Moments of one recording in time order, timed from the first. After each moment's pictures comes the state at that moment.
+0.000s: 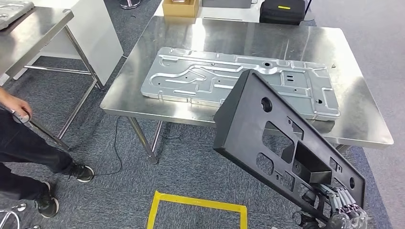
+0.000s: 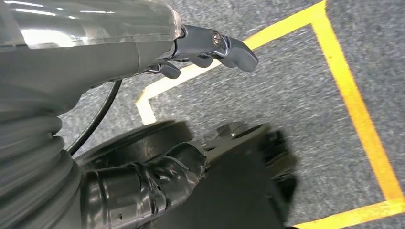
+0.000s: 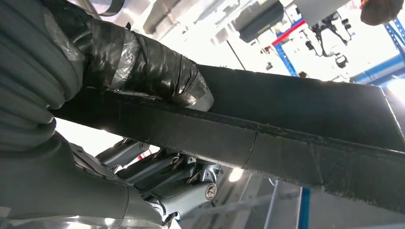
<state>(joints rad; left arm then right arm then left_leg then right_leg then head) -0.07 -0.21 1.02 -0.21 -1.33 0.17 -0.43 0.40 0.16 -0.05 -2.02 0.80 -0.69 -0.62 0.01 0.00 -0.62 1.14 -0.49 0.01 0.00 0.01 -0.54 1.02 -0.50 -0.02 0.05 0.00</state>
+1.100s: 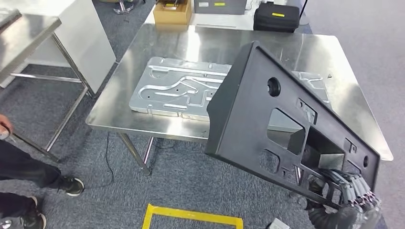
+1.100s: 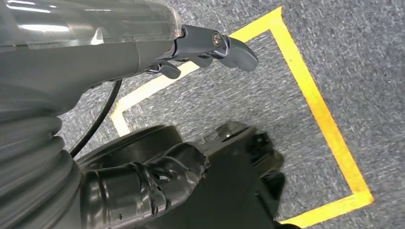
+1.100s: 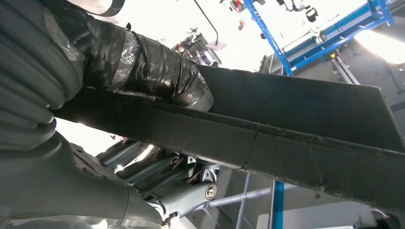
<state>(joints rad) -0.08 -0.20 1.00 -0.21 -1.36 0.16 -0.43 0.28 0.15 -0.04 -2.07 0.79 -0.69 -0.67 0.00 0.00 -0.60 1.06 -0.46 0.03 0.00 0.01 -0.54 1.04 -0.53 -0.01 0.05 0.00</state>
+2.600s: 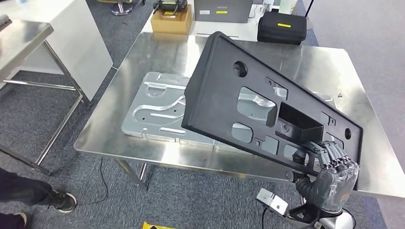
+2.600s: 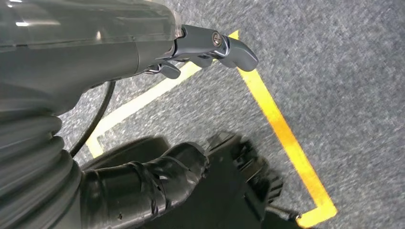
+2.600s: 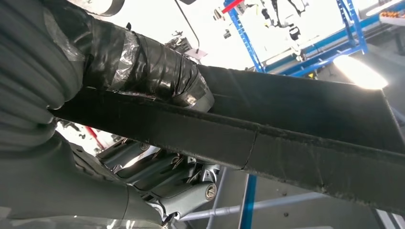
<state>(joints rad) -0.10 -0.21 0.97 -0.21 -1.39 0.15 -0.41 0.06 -0.02 0.10 -1.93 0.91 -0.69 -0.44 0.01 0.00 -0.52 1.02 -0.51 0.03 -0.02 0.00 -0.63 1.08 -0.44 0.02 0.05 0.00</state>
